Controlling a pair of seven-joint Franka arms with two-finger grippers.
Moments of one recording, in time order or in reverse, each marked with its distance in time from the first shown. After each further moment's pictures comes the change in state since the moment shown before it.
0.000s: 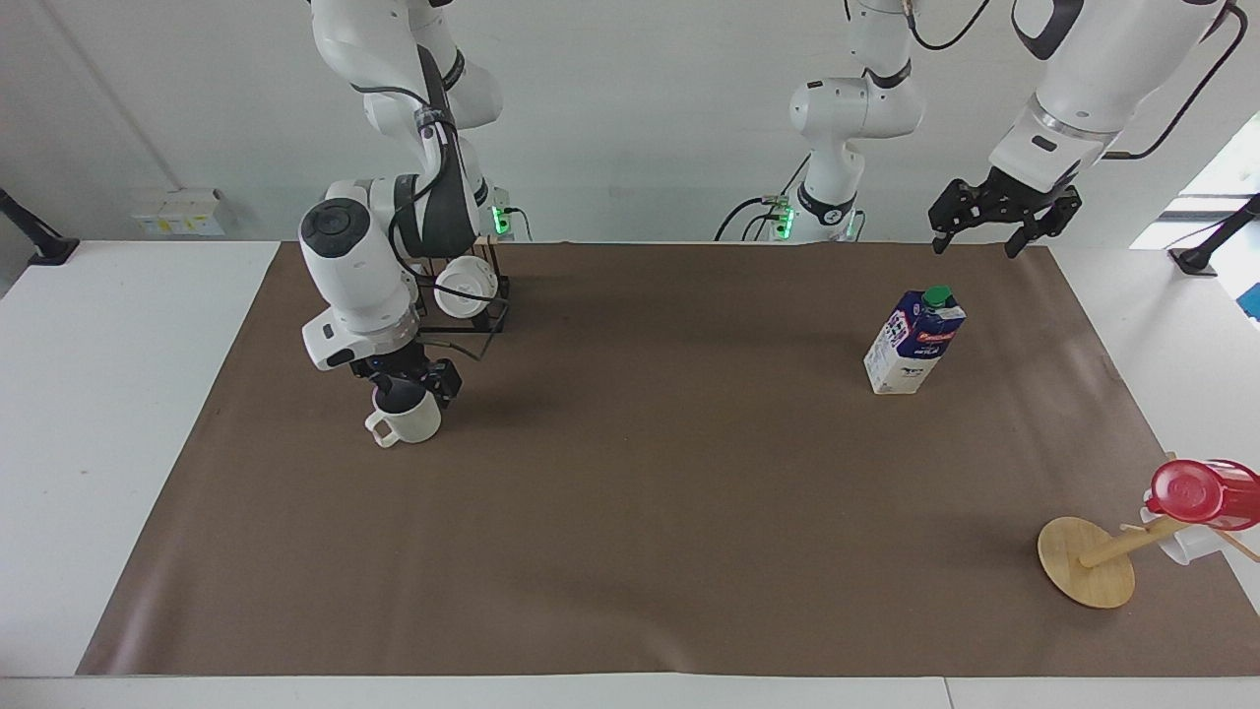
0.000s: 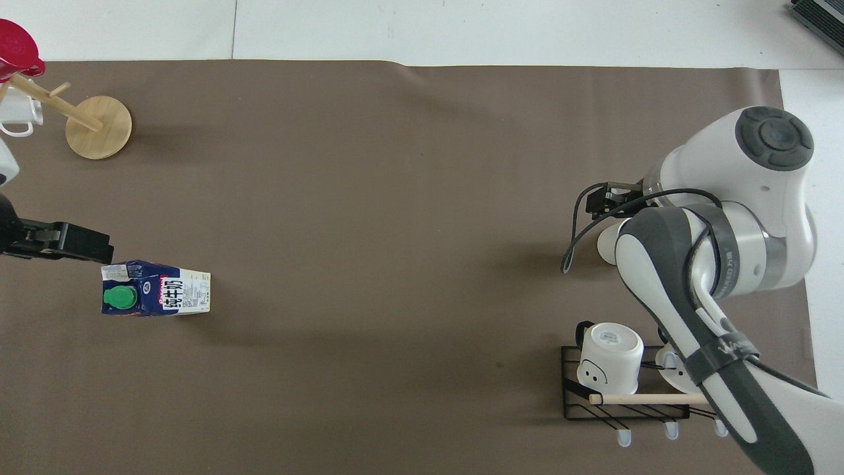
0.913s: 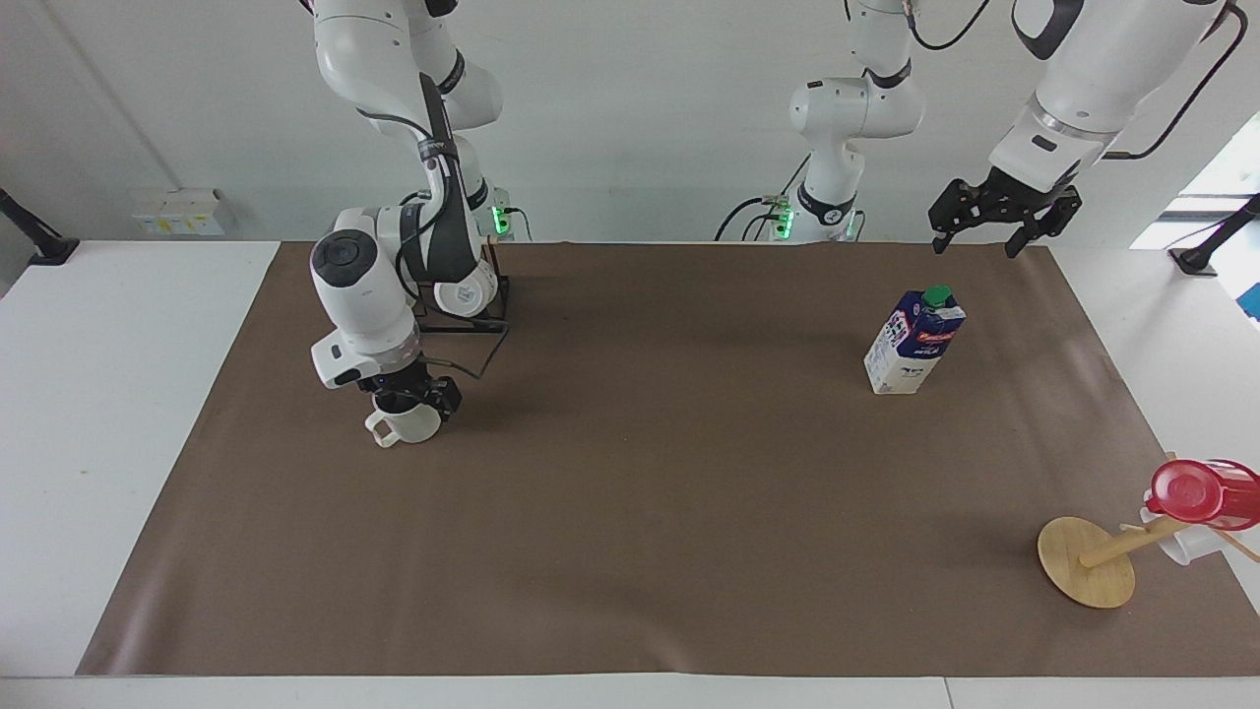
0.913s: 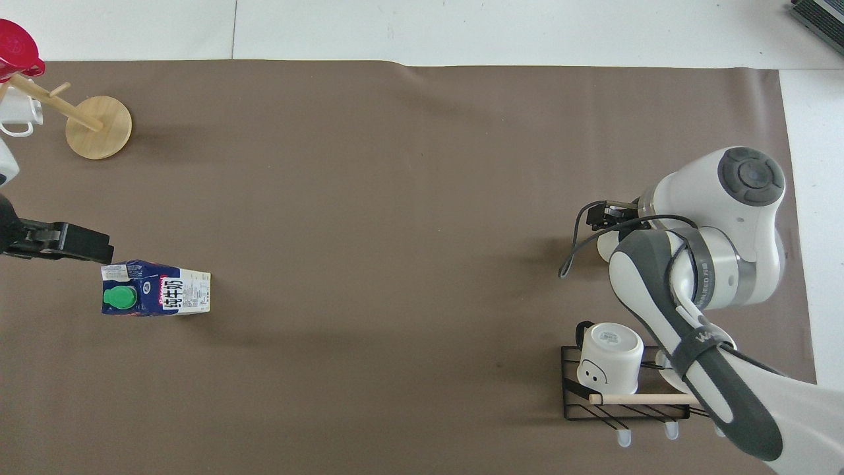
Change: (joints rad) left arm 0.000 0.000 0.000 0.000 0.000 0.000 0.000; right arm -0.014 0.049 -0.002 -0.042 0.000 0.095 0.017
